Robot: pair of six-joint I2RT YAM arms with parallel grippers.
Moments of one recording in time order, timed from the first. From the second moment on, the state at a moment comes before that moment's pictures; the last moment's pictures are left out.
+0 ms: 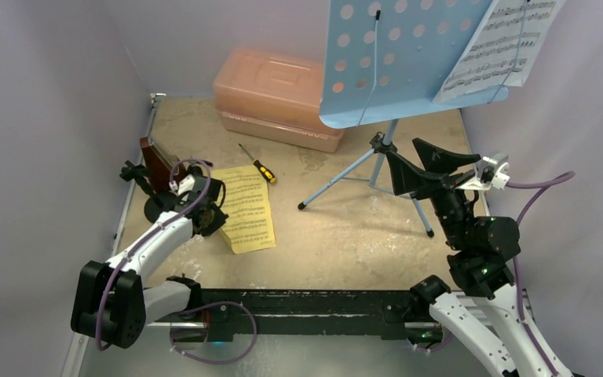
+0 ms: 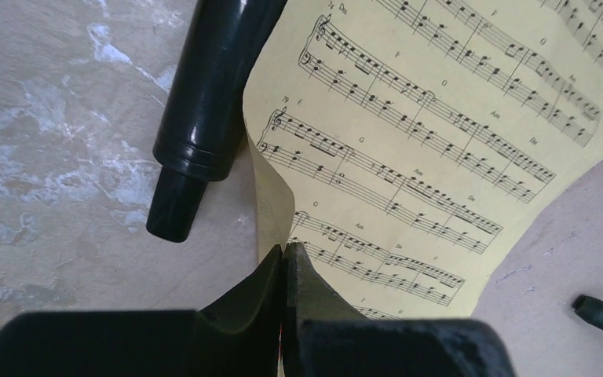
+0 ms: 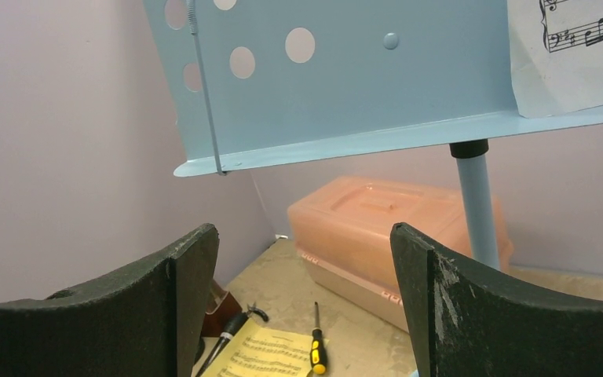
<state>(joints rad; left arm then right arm) -0.26 1.14 0.62 -0.59 -0.27 -0.96 0.50 0.48 0.77 0.23 0.01 0.35</state>
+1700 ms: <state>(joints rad) -0.26 1.21 0.59 -0.36 -0.34 -0.82 0.50 0.66 0.79 0.07 0.19 0.32</state>
